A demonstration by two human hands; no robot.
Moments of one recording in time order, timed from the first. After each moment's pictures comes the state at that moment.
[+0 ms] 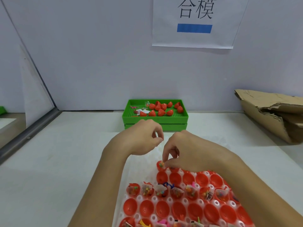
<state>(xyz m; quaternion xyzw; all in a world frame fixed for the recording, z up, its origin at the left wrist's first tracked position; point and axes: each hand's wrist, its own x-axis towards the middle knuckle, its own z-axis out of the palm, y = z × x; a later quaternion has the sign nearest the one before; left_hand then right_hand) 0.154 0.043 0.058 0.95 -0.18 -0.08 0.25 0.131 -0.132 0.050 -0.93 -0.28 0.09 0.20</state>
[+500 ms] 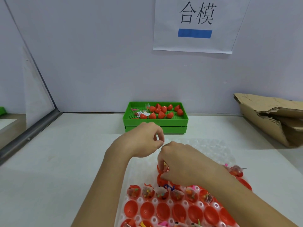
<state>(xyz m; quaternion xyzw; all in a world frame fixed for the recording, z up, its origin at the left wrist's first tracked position) 0.154 0.042 0.057 0.95 -0.18 -0.09 0.24 0.119 -0.109 0.033 -0.96 -0.28 0.06 0.06</state>
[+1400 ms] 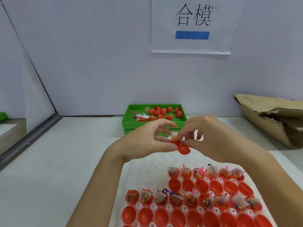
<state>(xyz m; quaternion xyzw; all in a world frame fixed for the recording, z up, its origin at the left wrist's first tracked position) 0.145 0.040 0.065 0.82 -0.21 -0.14 0.50 0.142 -0.177 0.073 -0.93 -0.29 -0.08 0.23</state>
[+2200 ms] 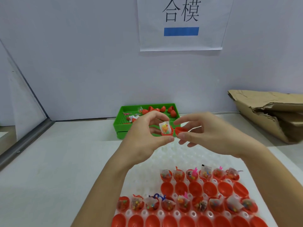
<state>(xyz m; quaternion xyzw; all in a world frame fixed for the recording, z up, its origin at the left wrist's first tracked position) 0.147 0.007 0.058 0.82 -0.15 0.04 0.55 0.156 -0.199 0.064 -0.87 -0.18 0.04 0.46</state>
